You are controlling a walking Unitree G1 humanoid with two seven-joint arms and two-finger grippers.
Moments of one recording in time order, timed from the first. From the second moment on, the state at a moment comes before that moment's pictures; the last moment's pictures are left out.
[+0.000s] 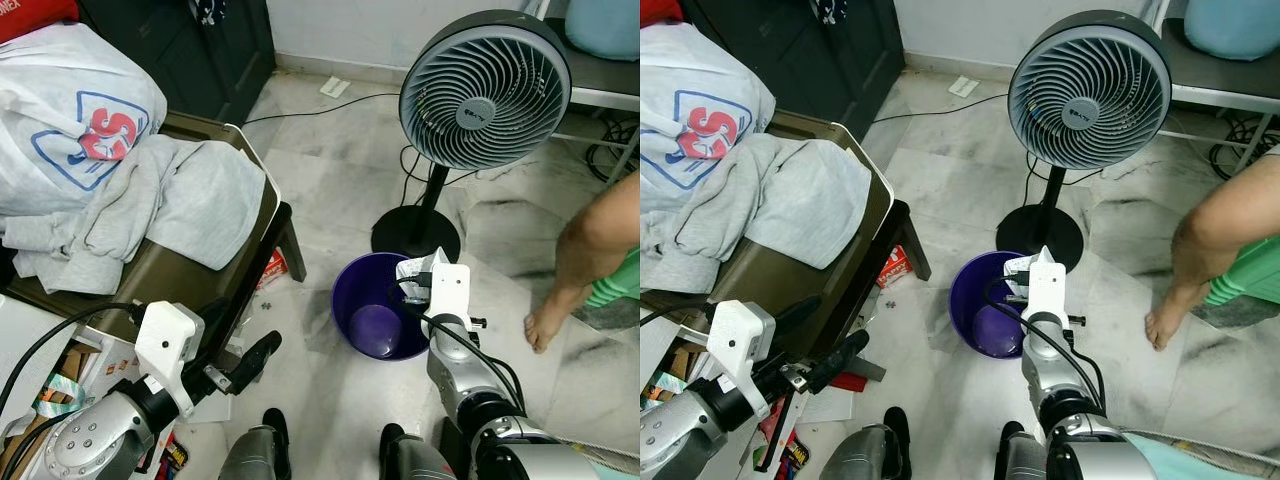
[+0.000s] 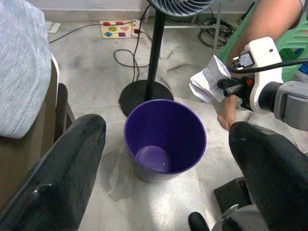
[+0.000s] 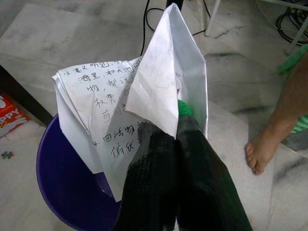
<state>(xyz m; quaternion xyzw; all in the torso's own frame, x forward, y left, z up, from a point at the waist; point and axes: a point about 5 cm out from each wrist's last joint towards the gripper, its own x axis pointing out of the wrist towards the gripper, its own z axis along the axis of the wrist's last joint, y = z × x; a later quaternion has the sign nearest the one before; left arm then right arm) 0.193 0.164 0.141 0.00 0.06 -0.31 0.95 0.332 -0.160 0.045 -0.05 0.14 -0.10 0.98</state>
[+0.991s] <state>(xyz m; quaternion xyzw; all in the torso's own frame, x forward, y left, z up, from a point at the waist) 0.196 0.163 0.144 0.00 0.05 -0.32 0.95 0.336 -0.156 0.050 -0.04 0.13 -0.10 0.99</state>
